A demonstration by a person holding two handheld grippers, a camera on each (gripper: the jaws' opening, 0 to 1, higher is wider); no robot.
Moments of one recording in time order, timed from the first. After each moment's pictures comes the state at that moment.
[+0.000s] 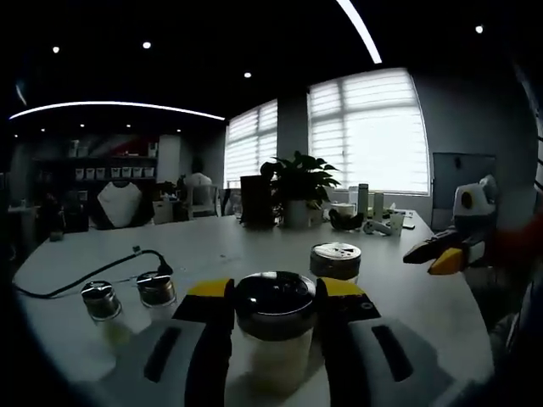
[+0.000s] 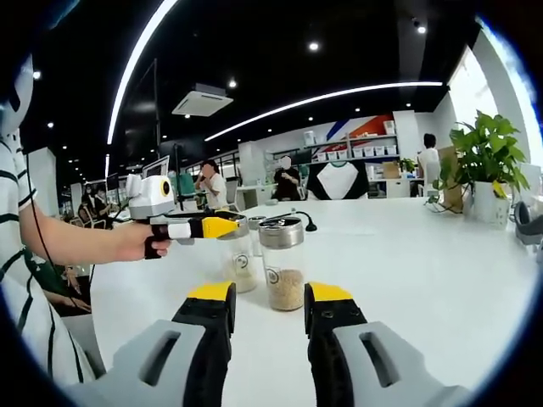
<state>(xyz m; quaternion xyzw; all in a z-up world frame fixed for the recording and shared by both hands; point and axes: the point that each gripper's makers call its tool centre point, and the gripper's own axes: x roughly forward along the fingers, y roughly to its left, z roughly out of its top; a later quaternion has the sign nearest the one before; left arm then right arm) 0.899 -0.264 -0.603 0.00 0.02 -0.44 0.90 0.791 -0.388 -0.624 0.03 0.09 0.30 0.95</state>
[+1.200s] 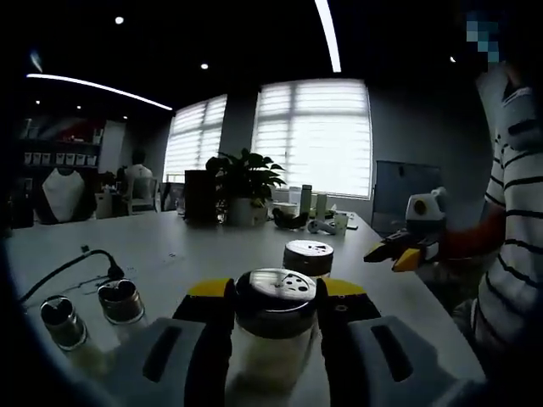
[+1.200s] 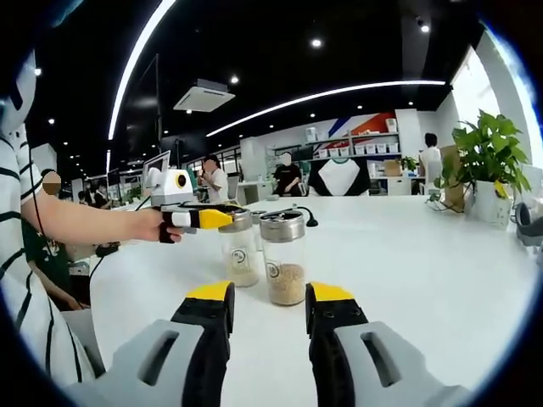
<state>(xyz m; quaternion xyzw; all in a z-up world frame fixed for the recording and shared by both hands) 0.895 -0.274 -0.604 -0.02 0.04 -0.59 0.80 0.789 -0.386 -0.630 0.02 0.09 0.31 0.95</state>
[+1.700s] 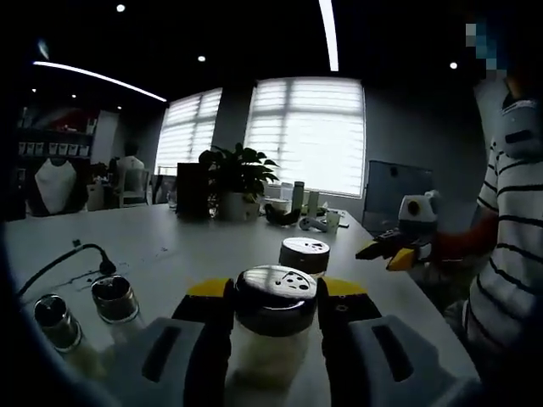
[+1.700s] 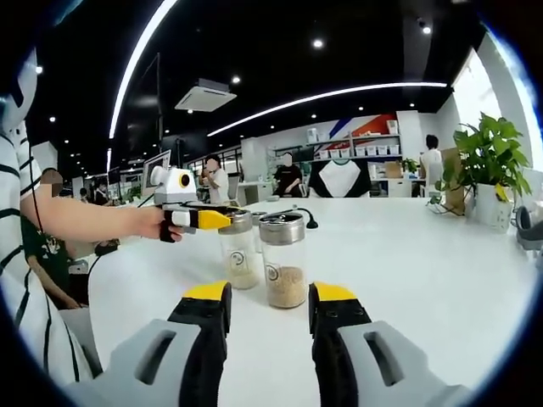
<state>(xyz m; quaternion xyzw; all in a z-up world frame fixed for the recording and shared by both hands) 0.891 -0.274 -0.609 0.00 0.05 -0.60 0.80 0.793 -0.385 -0.628 0.01 0.09 0.31 0.95</state>
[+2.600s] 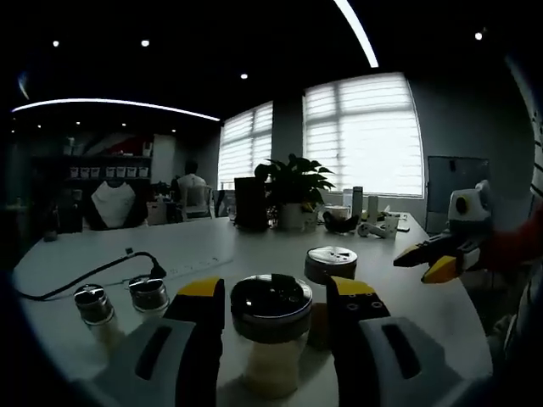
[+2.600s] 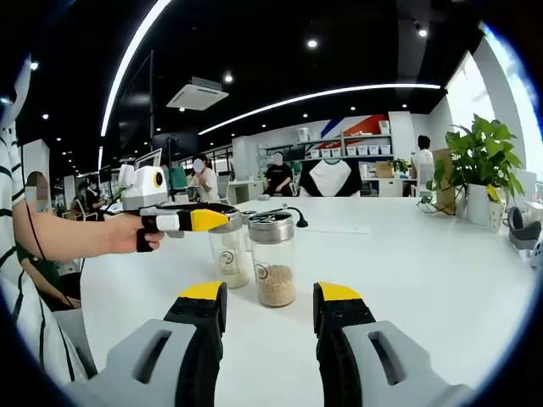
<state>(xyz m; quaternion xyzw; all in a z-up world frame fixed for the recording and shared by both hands) 0.894 -0.275 -0.600 0.00 0.02 -0.45 0.89 0.796 -0.394 -0.630 0.01 0.09 0.28 0.95</state>
